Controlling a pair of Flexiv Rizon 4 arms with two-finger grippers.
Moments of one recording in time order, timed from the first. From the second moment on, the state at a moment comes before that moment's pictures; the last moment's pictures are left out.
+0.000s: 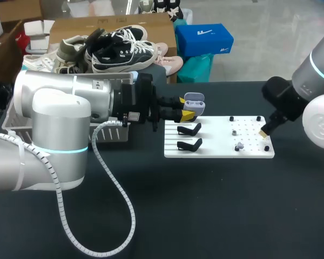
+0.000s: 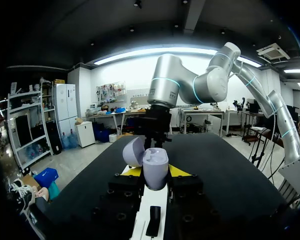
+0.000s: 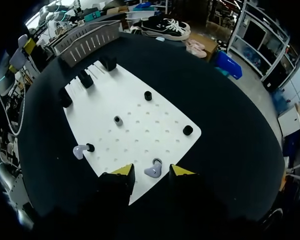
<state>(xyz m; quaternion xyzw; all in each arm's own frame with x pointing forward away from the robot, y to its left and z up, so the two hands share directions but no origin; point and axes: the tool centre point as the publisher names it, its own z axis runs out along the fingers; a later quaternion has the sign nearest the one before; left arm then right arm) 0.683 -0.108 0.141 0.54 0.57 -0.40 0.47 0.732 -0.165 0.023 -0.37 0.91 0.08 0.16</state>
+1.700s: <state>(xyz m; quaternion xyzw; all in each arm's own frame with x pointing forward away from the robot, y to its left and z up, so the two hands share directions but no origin) 0.683 -0.108 0.141 0.54 0.57 -0.40 0.47 0.735 -0.165 0.017 -0.34 0.92 0.07 0.16</state>
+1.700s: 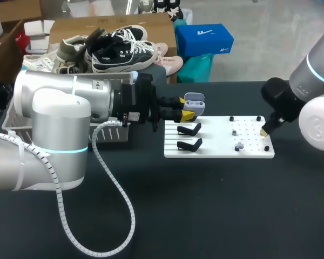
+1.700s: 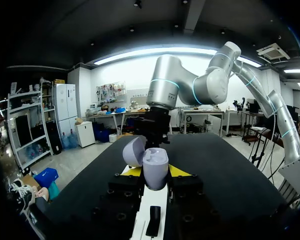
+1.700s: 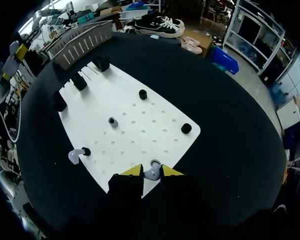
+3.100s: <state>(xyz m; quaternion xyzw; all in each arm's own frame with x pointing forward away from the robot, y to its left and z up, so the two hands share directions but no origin) 0.683 -0.108 0.141 0.54 0.57 -0.40 0.47 0.671 -0.150 0.080 -0.36 0.91 0.08 0.20</state>
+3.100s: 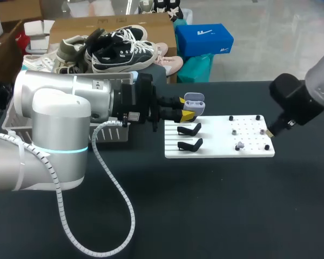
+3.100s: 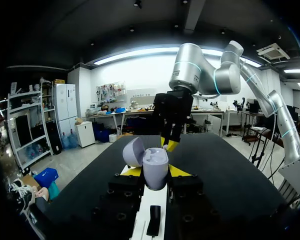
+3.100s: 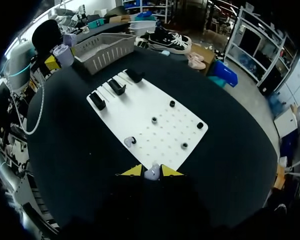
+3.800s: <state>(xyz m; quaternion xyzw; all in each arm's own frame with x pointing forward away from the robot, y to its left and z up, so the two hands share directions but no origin) 0.683 -0.108 0.141 0.54 0.57 -0.40 0.47 0.667 -0.151 0.080 -0.34 0.92 0.07 0.21</state>
